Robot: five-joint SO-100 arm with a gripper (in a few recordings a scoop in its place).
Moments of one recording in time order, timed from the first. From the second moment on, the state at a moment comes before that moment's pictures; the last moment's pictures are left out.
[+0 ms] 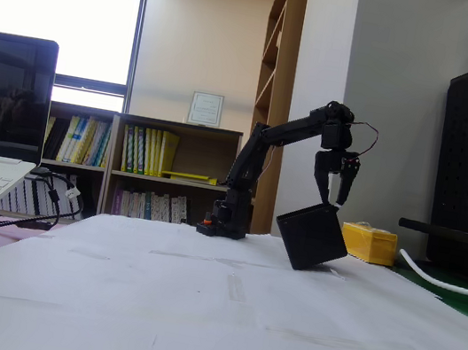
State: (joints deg) arm -39.2 115.0 133.0 102.0 -36.1
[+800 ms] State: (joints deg) arm -39.1 114.7 132.0 102.0 -35.3
